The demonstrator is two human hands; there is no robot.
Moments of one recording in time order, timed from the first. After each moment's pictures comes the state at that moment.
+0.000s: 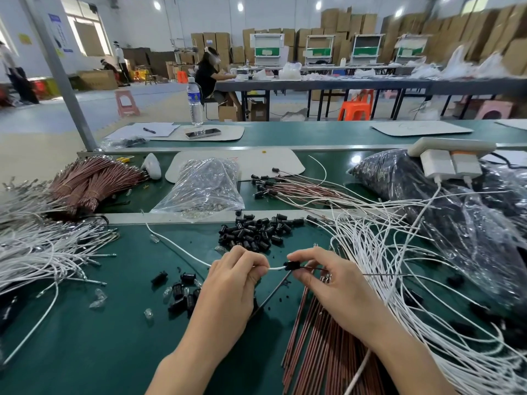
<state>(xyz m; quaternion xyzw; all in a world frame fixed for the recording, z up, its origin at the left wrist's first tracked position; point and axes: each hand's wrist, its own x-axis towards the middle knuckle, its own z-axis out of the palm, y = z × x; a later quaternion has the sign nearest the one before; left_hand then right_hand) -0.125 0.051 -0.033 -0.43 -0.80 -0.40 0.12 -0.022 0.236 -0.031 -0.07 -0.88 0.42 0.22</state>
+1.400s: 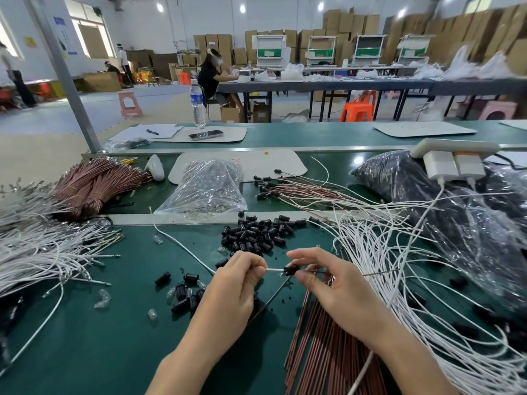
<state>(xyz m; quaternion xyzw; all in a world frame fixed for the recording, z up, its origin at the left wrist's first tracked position) -0.135 0.048 -0.043 -0.41 -0.79 -0.46 0.03 -0.022 0.233 -0.031 -0.06 -0.86 0.46 0.20</state>
